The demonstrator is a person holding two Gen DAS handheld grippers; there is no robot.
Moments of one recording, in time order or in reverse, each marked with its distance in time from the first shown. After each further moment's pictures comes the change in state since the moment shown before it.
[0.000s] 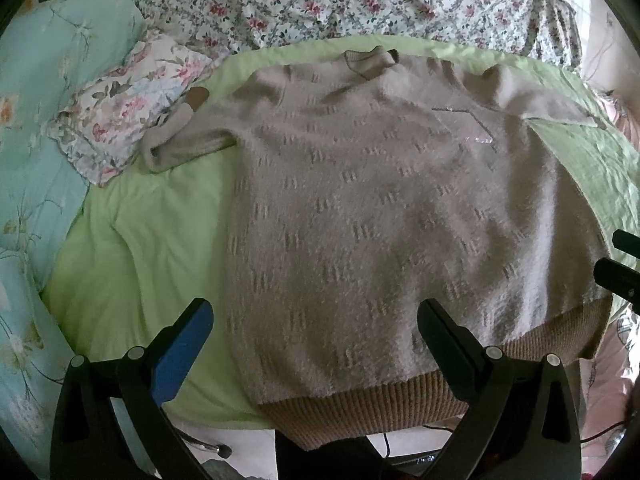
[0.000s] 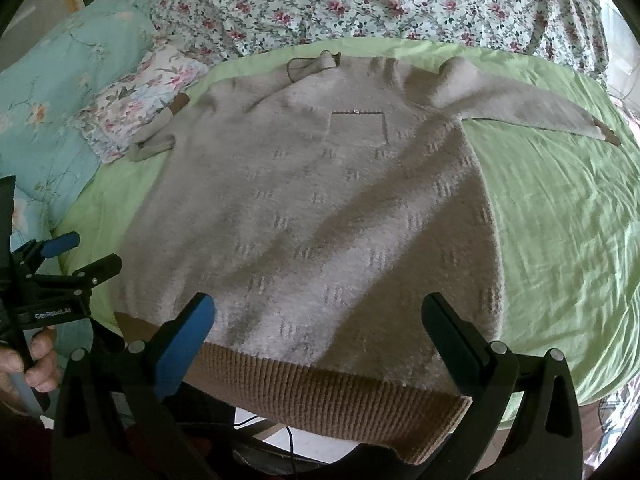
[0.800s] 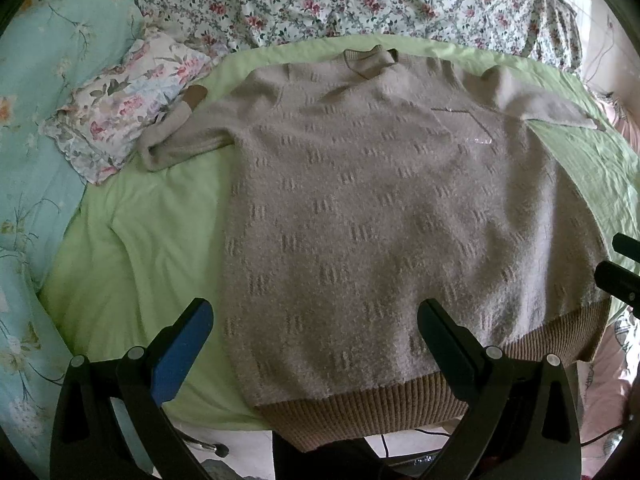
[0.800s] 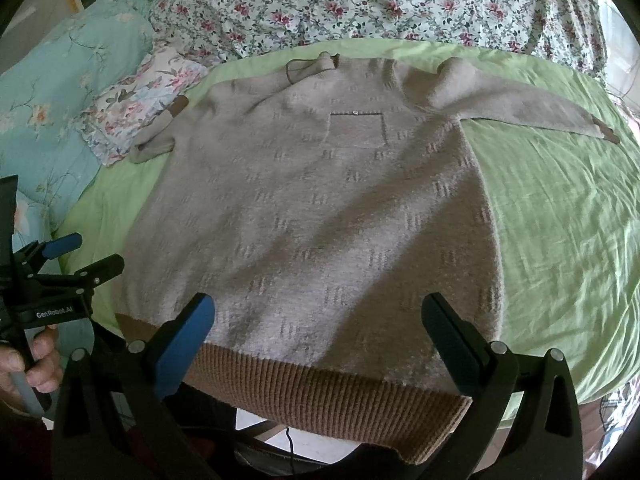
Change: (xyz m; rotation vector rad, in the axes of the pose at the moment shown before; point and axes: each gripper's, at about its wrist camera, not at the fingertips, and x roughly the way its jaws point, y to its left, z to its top) left arm 0.001 -0.002 0.001 -0.012 -0.047 -0.003; right arm -0.002 -0.001 -0.002 0.011 0.025 -0.008
